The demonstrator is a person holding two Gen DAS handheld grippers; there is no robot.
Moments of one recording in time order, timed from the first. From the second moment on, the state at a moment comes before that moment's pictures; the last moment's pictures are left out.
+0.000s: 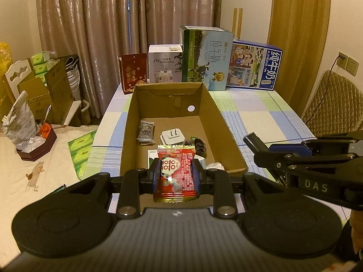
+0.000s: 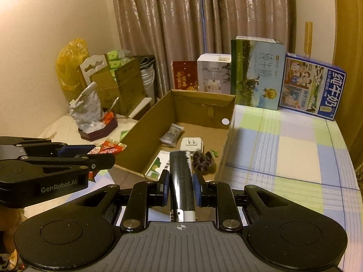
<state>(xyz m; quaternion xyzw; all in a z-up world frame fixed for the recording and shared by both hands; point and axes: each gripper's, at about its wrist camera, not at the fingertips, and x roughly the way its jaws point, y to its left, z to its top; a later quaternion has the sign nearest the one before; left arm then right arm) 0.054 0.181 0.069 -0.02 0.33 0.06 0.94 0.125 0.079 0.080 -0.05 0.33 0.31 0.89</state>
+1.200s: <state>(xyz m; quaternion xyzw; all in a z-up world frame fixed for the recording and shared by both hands) 0.137 0.222 0.047 -0.02 0.36 0.06 0.93 0.210 0.114 0.066 -0.06 0.36 0.31 0.88</state>
